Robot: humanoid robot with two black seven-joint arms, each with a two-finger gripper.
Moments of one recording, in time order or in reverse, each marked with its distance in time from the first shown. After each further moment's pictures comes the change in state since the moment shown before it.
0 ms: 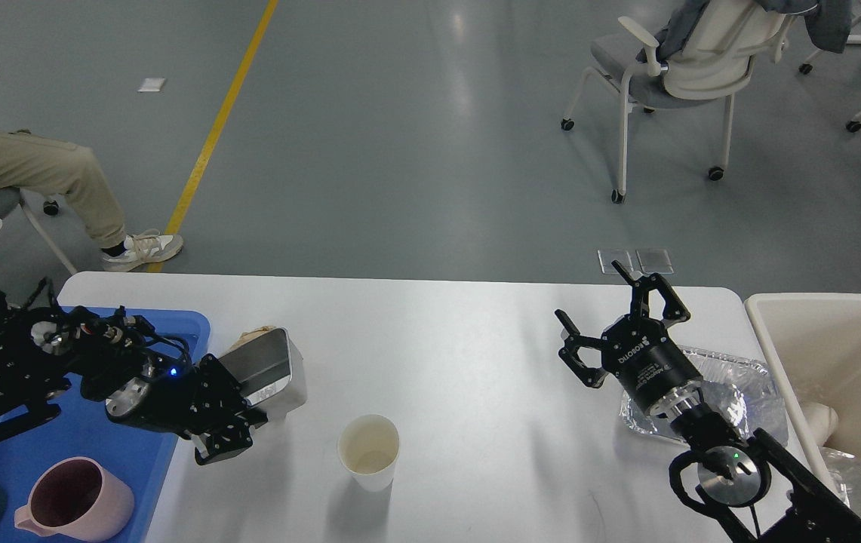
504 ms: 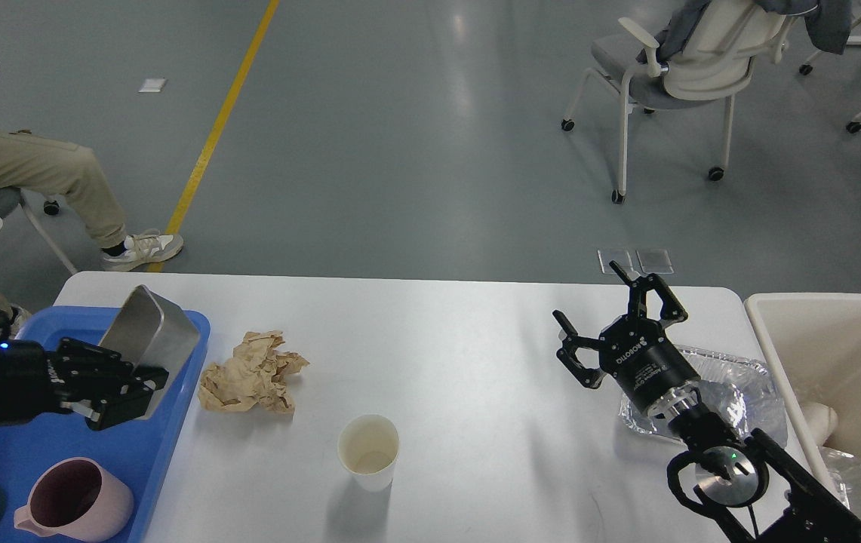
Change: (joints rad) left arm 0.171 0.395 -0.169 -0.123 -0.421 0.055 0.003; right arm 0.001 0.002 -0.006 -0.001 0.000 -0.002 0.000
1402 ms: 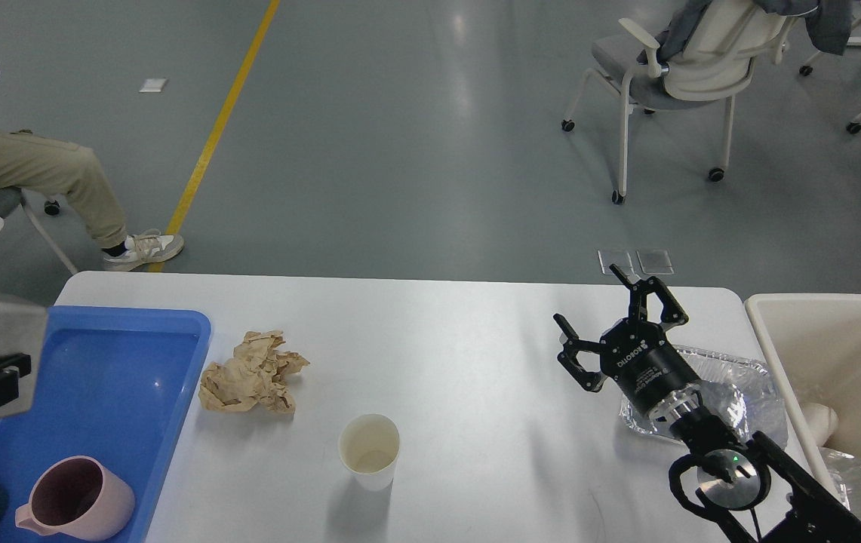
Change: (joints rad) left arm 0.102 0.173 0.146 0.205 -0.349 0.286 0.014; right arm -0.006 0.000 -0.005 0.003 0.000 0.003 0.000
